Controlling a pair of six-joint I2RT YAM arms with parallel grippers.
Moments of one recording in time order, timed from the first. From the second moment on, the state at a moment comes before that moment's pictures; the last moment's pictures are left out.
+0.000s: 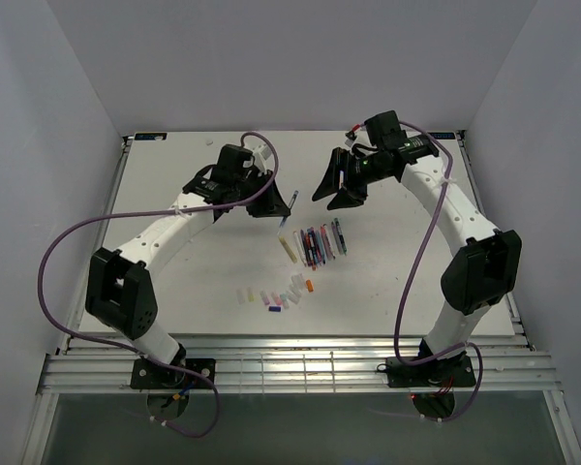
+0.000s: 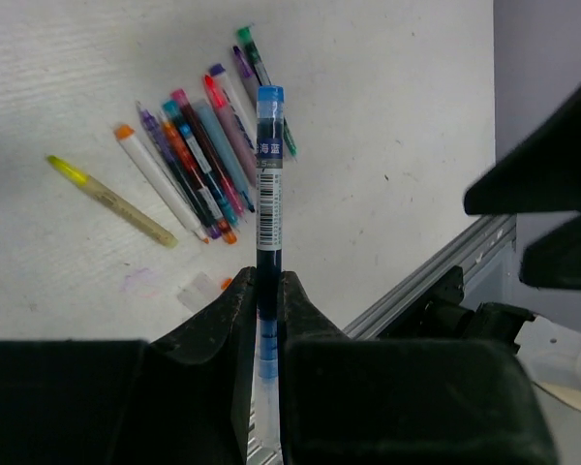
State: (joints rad) left arm -0.47 1.62 1.36 -0.48 0.41 -0.56; right arm 0.39 1.75 1.74 -0.97 -0.68 0.57
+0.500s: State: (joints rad) left arm -0.59 1.52 1.29 -0.48 0.36 -0.55; right arm 0.46 1.78 1.61 -0.81 -0.65 0.76
